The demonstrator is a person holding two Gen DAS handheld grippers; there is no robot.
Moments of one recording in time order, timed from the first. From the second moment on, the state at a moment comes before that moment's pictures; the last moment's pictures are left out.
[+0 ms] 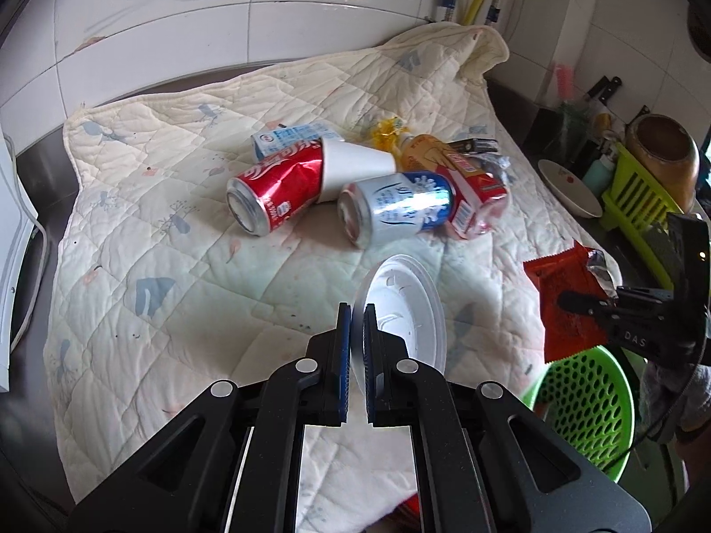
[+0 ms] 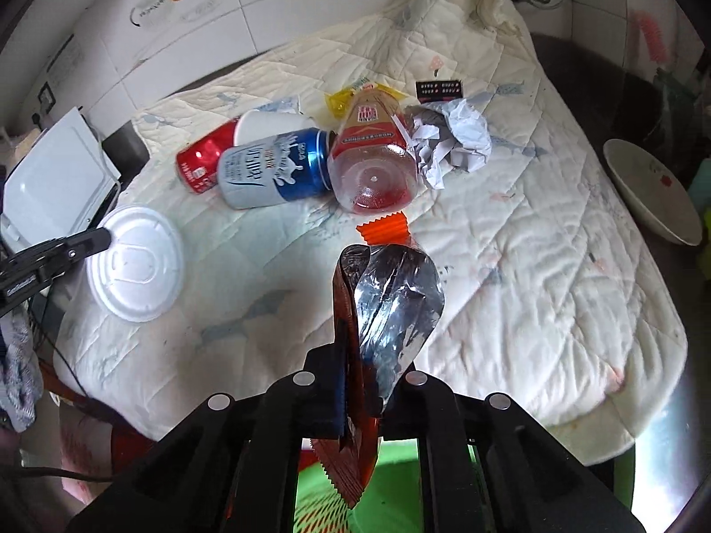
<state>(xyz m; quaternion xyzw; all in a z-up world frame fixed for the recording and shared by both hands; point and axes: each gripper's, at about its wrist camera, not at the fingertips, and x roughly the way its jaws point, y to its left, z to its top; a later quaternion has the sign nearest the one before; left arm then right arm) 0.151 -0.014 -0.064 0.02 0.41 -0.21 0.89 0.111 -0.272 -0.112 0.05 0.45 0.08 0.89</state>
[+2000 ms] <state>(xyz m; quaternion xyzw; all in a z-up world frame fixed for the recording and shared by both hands) 0.014 -0.145 -0.087 0.07 0.45 -0.37 0.81 -0.098 -0.340 -0.090 0.04 0.42 -0.01 0.91</state>
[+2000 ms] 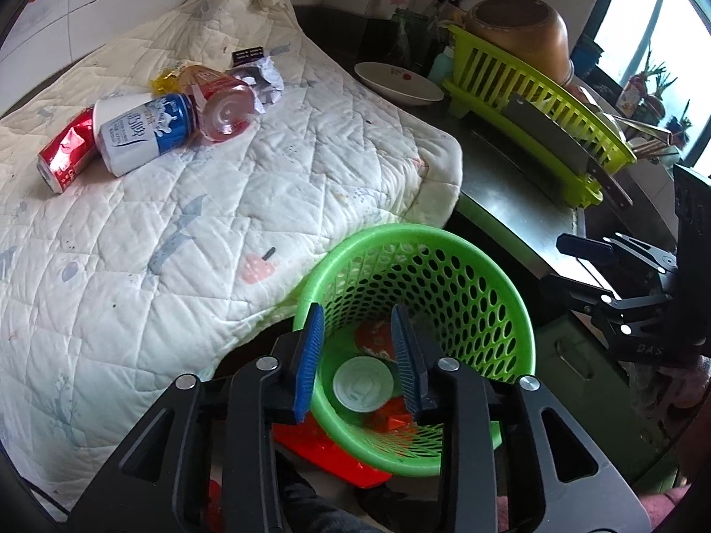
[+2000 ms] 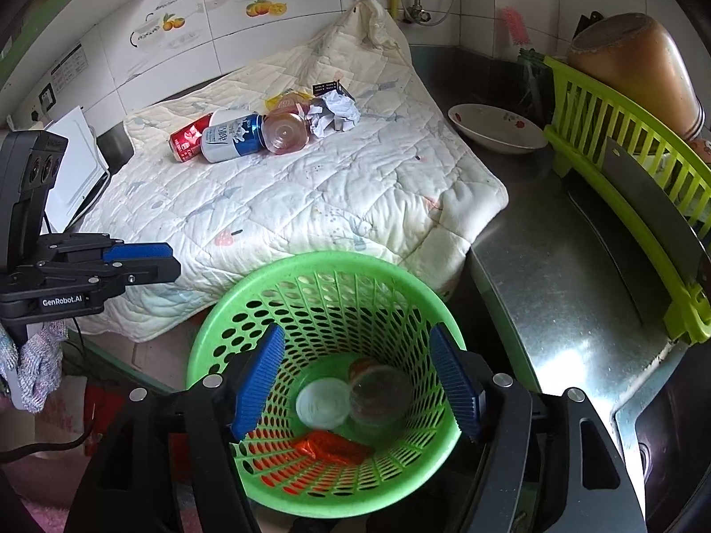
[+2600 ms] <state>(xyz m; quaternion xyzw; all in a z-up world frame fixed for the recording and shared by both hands) 0.110 -0.066 -0.049 0.05 0.41 -0.26 0.87 0.011 -0.305 -0.066 0.03 0.40 0.04 0.91</state>
